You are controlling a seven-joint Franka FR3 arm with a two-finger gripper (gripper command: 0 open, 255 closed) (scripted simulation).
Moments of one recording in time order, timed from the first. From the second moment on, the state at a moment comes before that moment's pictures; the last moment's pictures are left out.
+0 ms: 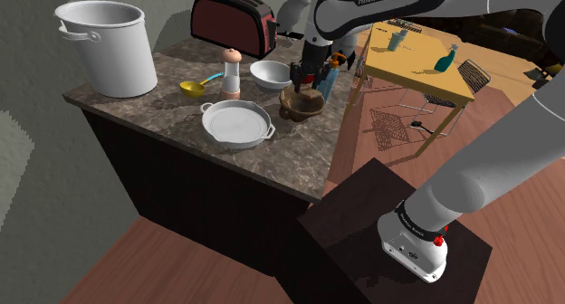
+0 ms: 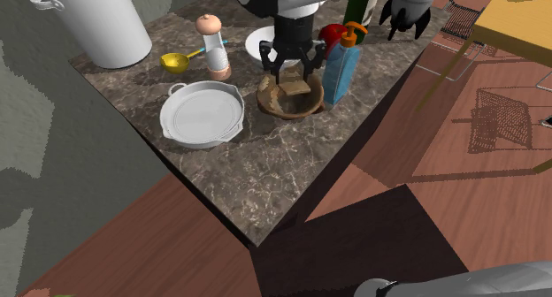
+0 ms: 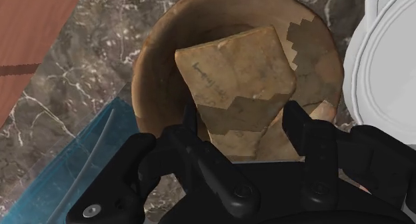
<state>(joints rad) -0.08 -0.08 0.15 -2.15 -0.01 2.05 0.40</state>
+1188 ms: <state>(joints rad) -0.08 -0.08 0.15 -2.16 -0.01 2.06 0.40</state>
